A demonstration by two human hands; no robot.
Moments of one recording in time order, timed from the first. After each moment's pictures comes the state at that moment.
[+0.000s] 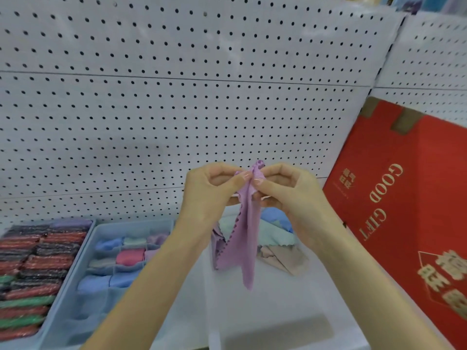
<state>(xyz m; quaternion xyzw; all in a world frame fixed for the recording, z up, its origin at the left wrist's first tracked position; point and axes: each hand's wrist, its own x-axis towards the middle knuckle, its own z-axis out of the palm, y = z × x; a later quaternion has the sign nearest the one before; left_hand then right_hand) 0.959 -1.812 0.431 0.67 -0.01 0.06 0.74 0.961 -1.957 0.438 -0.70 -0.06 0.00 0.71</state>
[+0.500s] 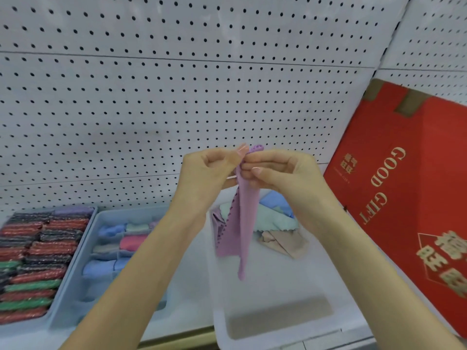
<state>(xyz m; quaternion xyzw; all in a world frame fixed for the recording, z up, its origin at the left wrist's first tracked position) 0.956 -1.804 0.430 0.65 -0.03 0.04 0.76 0.957 -1.950 0.433 -0.70 -0.11 -0.01 0.71</state>
